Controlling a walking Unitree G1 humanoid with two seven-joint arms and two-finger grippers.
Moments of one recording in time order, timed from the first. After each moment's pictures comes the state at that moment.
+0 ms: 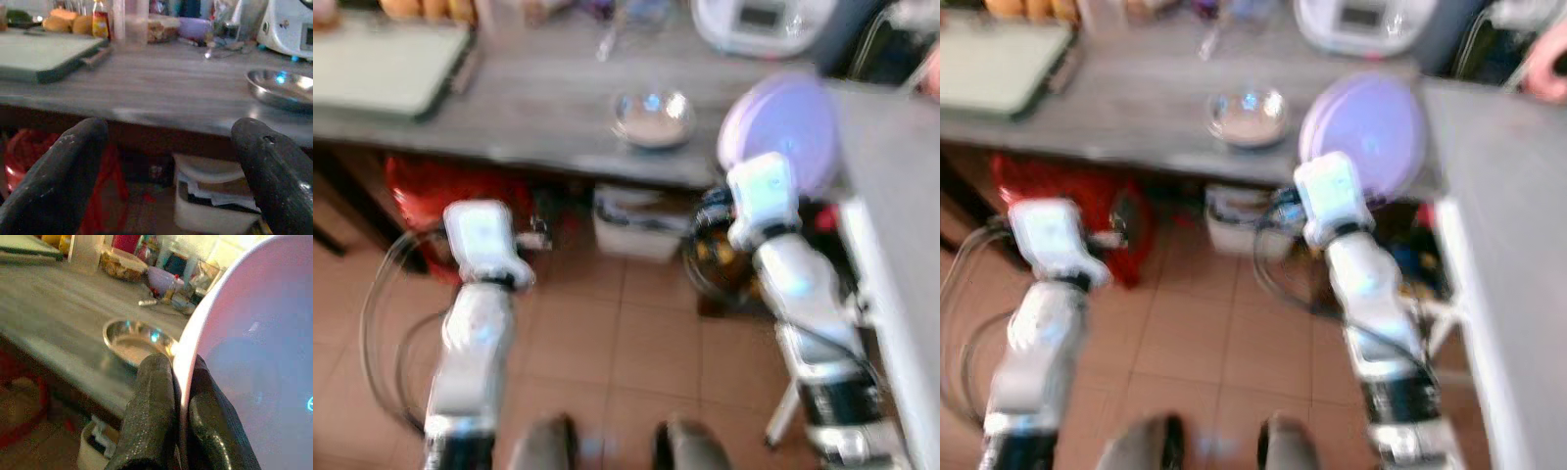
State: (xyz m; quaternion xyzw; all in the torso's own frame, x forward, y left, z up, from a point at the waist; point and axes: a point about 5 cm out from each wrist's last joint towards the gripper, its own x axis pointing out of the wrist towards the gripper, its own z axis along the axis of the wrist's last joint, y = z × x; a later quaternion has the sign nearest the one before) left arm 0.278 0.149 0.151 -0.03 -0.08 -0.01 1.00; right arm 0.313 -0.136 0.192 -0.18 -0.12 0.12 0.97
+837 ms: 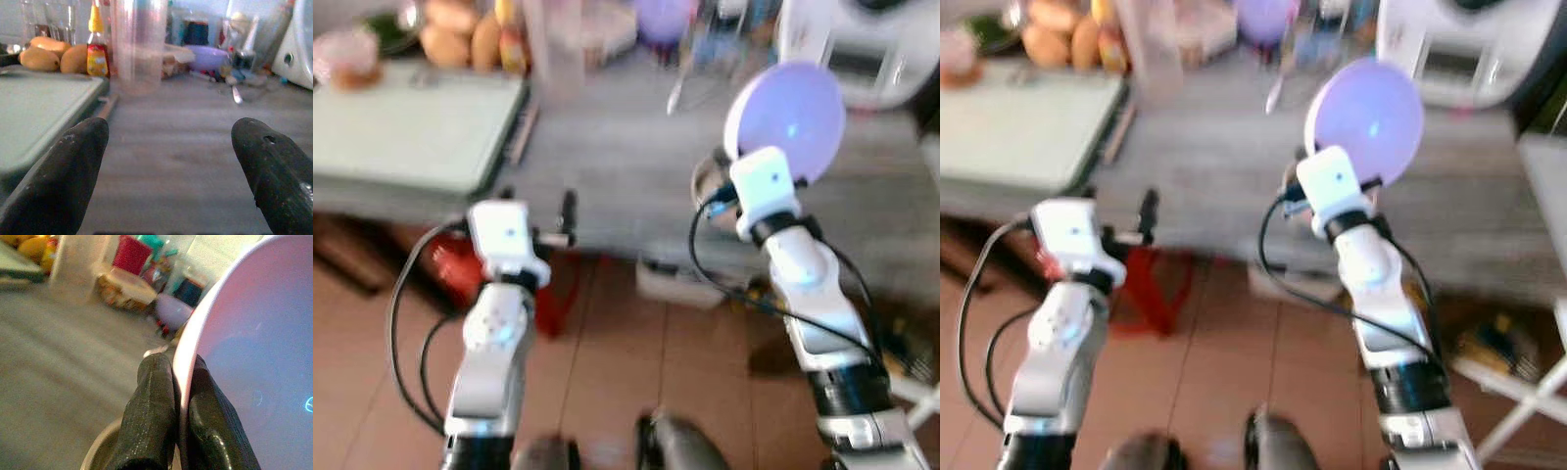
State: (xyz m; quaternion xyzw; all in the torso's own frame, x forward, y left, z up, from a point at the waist) left arm 0.275 0.126 0.160 -0.03 -0.11 -0.05 0.99; right arm 0.320 -0.145 0.198 -0.22 -0.14 0.11 0.96
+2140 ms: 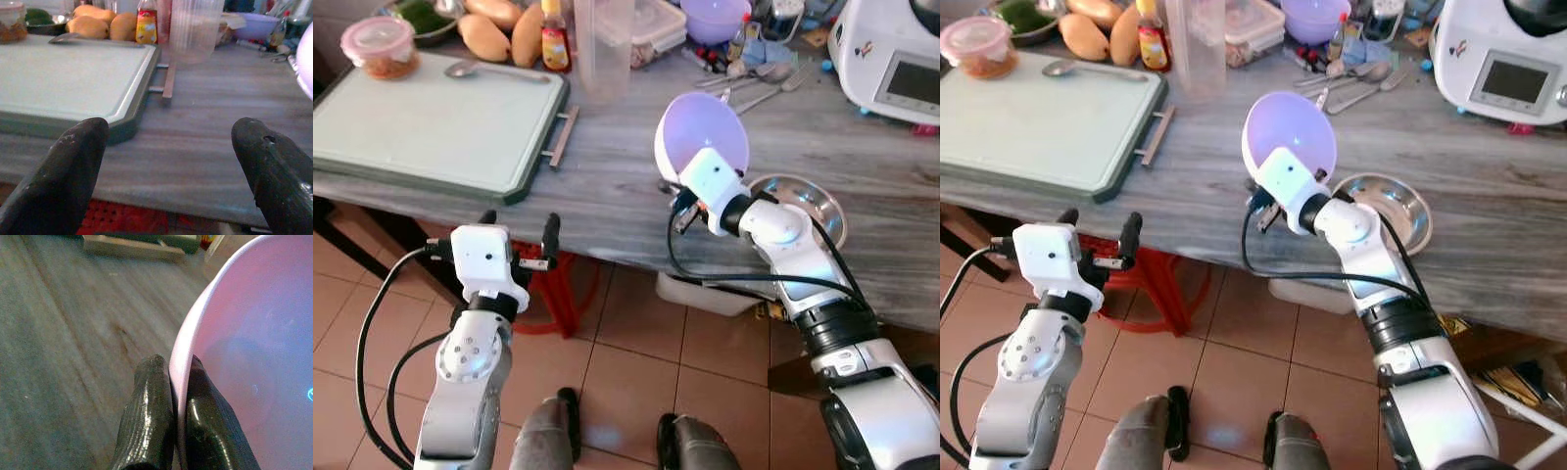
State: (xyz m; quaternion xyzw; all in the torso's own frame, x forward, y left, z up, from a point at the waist) left arm 0.248 0.144 0.150 -0.01 -0.07 -0.05 1.00; right arm 0.358 -0.122 0.180 -0.28 -0.01 0.34 0.90
